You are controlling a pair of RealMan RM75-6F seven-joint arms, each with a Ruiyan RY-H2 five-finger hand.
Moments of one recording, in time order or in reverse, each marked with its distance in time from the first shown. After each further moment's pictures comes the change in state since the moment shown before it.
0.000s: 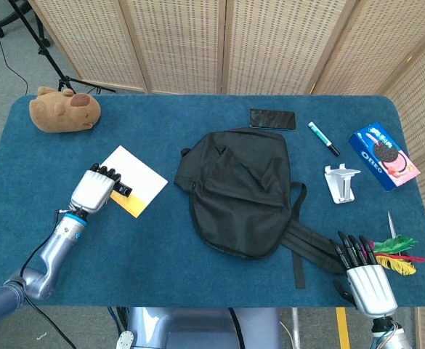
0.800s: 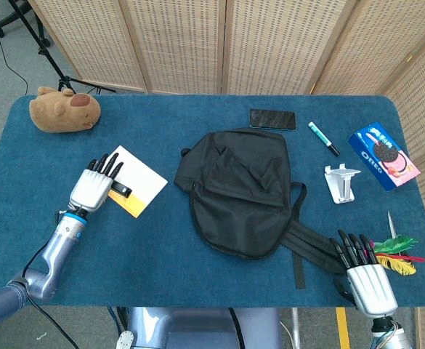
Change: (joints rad) left arm 0.004 0.002 -0.022 -0.034 -0.064 -0.011 0.126; right arm 0.000 -0.005 0.002 0.003 -0.012 0.020 0.000
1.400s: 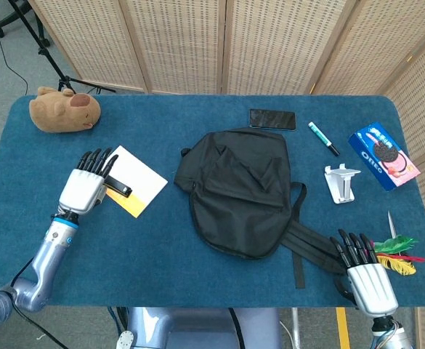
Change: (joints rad) left arm 0.068 0.149 -0.021 -0.297 -0.005 0.128 -0.018; right arm 0.003 0.004 0.000 -0.005 0.003 -0.003 0.006
